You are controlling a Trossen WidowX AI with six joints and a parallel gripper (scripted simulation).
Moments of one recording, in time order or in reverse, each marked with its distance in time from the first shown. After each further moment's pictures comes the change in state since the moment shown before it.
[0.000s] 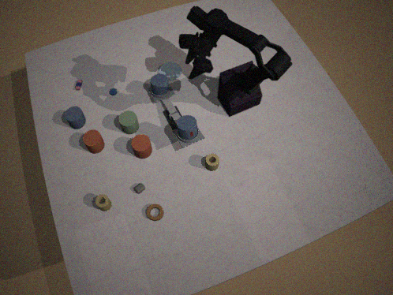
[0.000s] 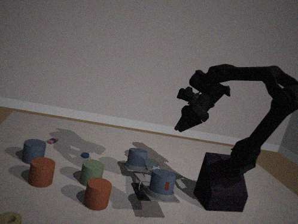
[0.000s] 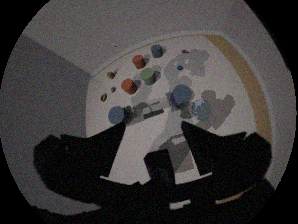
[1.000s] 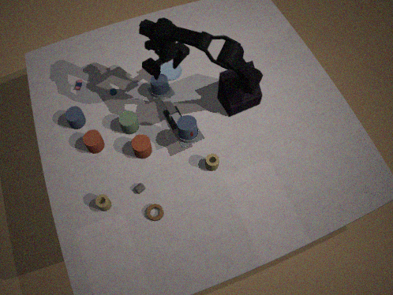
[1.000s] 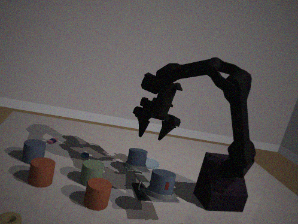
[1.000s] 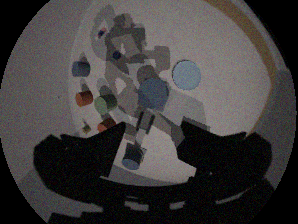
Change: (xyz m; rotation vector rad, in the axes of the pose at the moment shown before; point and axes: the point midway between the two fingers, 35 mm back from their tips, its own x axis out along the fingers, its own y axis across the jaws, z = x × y) arm 0.090 -0.065 0.056 0.872 0.311 -0.346
